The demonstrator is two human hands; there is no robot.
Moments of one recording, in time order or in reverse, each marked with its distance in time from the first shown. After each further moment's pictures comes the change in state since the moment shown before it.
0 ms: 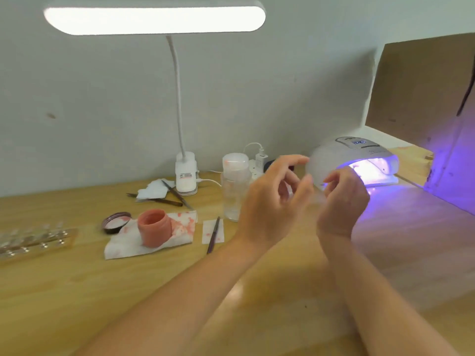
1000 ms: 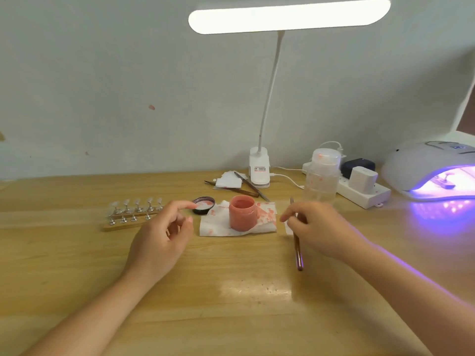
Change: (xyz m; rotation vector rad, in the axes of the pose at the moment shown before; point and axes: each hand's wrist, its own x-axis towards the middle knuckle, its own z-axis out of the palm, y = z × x) left_hand -0.108 -0.074 -0.243 0.533 0.114 -0.244; right_hand -0.086 -0.037 0.059 -0.559 -1.255 -0.200
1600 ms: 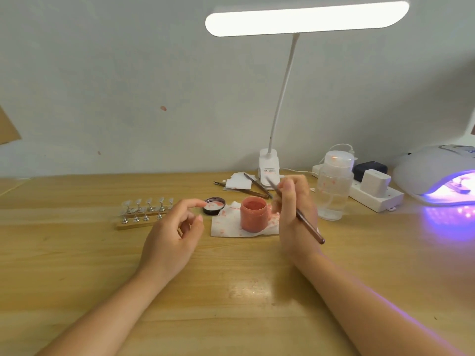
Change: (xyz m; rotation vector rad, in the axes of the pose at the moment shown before) left_hand 0.000 -0.004 0.000 -0.076 0.036 -0.034; right_hand 0.028 -0.039 0.058 0.702 0.652 -0.212
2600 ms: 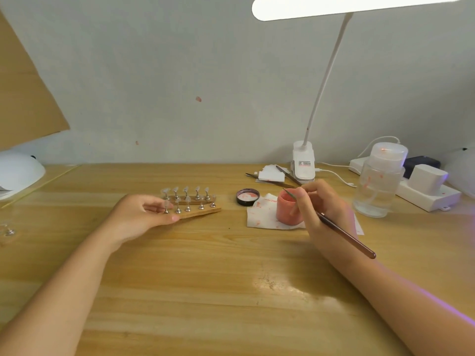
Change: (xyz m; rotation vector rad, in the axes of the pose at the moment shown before) left_hand 0.023 -0.046 -0.100 0.079 -0.137 -0.542; right_hand -0.013 -0.003 0.003 -0.147 -0.195 -0.099
